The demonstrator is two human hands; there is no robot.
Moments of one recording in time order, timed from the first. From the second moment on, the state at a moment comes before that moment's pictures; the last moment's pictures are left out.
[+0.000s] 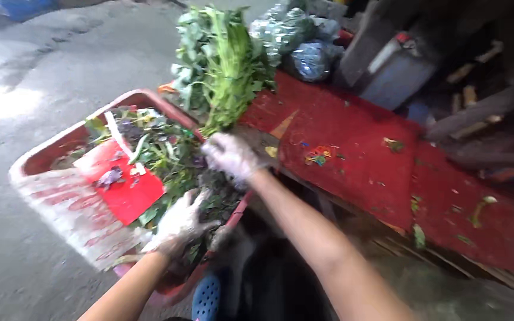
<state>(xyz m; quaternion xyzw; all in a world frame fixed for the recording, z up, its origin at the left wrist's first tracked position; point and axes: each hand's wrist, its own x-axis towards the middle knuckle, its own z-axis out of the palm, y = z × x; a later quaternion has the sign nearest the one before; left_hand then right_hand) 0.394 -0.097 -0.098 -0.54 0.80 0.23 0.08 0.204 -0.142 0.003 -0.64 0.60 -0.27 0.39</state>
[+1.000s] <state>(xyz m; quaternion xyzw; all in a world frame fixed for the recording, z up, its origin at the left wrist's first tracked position) 0.388 -0.106 -0.098 -0.46 0.87 0.14 0.10 -0.036 -0.047 0.050 -0.57 0.68 -0.35 0.29</state>
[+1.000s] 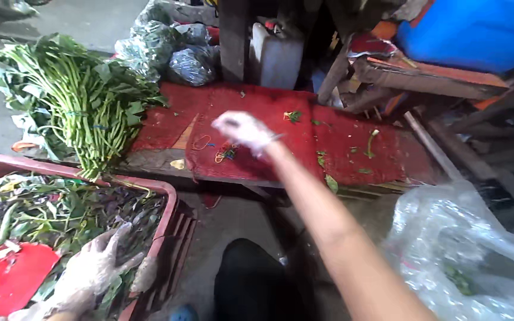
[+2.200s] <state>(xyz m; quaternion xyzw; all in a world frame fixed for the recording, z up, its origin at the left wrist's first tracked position) 0.098 -0.195 -0.053 -0.43 0.88 0.22 -0.02 -0.096 -0.066 -0.013 -0.61 0.74 -0.16 0.24</state>
